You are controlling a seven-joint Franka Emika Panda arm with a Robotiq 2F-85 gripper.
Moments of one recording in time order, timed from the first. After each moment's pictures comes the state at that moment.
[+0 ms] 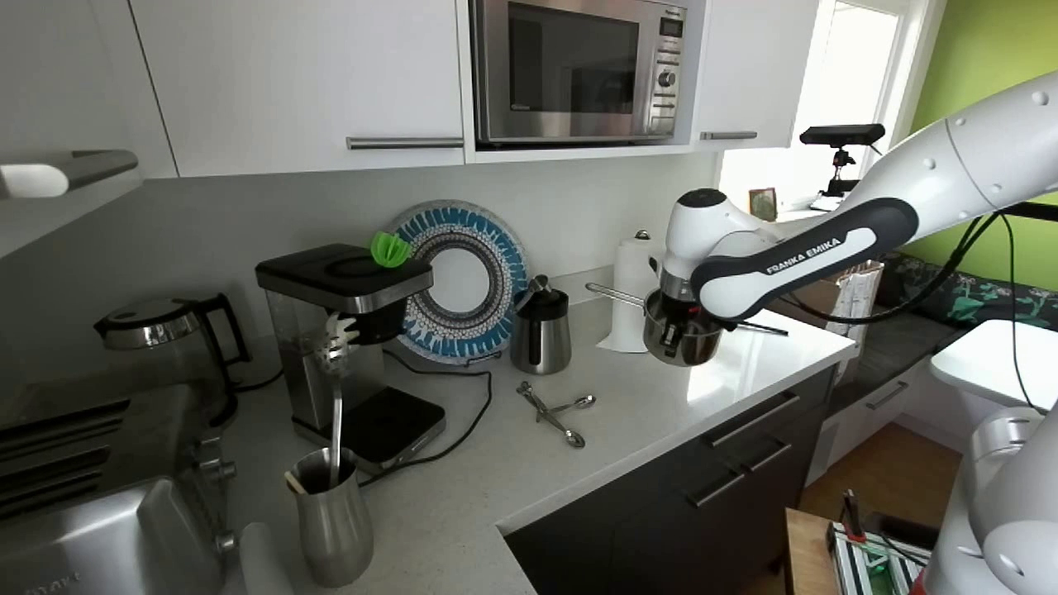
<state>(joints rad) -0.29 -0.31 -0.23 -2.46 -0.48 2.38 -0.13</state>
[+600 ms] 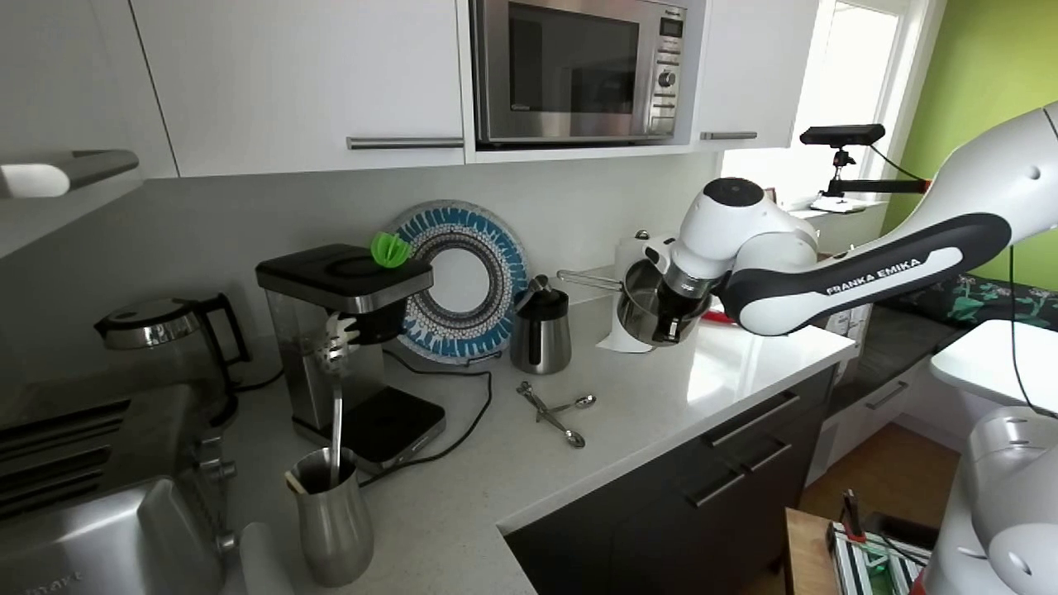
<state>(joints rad) -0.25 -0.50 -0.16 -2.58 -0.63 2.48 -0.26</state>
